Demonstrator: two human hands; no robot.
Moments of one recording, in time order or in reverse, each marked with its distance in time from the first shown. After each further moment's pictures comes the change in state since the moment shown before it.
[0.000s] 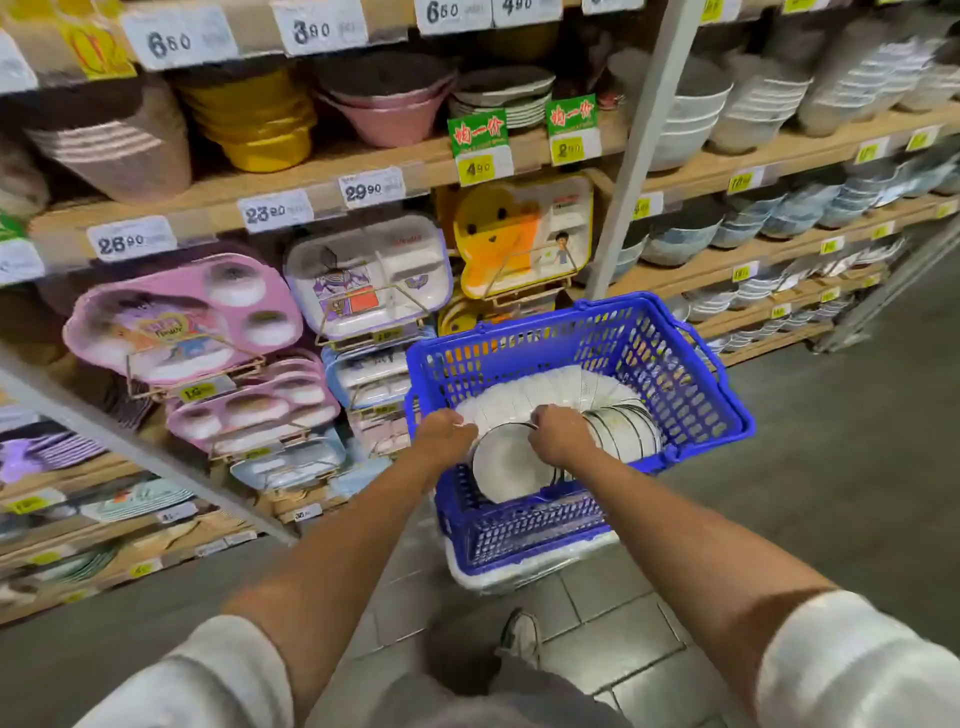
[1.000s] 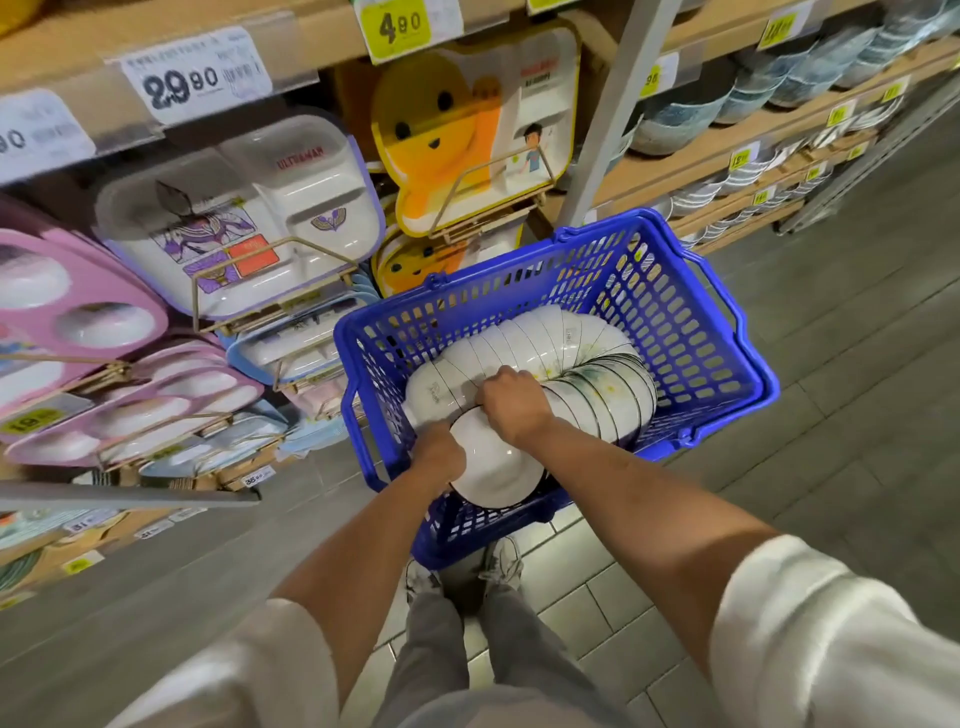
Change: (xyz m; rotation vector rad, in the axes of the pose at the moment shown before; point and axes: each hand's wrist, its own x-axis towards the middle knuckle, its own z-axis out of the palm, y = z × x) left_hand 0.099 -0.034 0.067 0.393 -0.269 -0.208; right_hand 0.090 -0.004 0.041 -0.420 -0.090 -0.260
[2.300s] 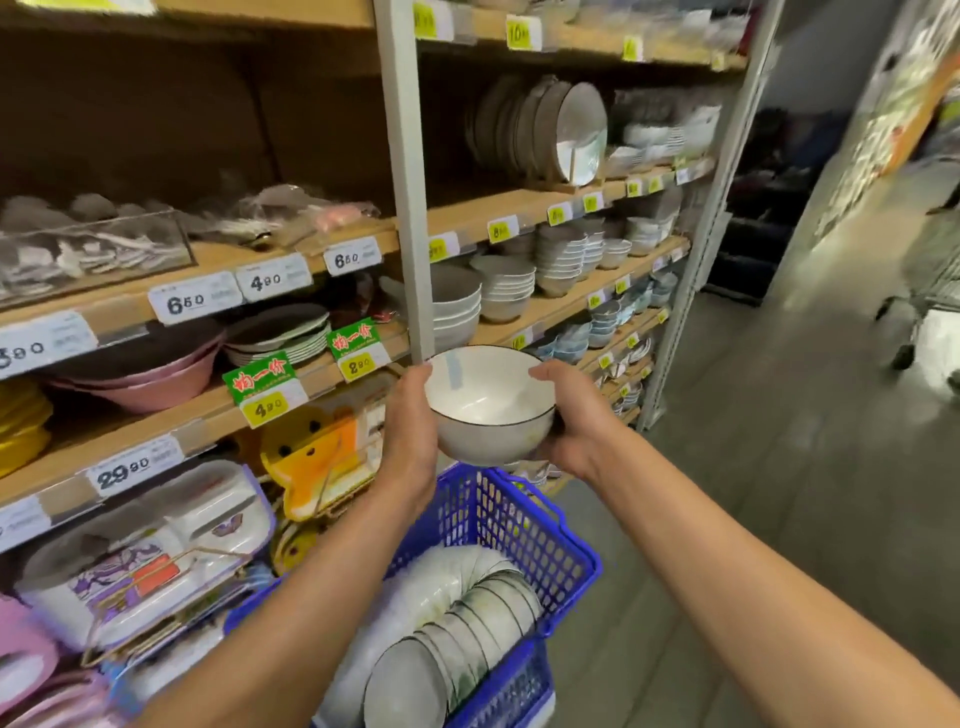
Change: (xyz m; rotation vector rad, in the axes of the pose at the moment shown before) left_hand -0.250 0.275 -0.096 -1.028 0.091 0.850; right_hand -0.224 0.149 -0.276 2.089 0.676 0.469
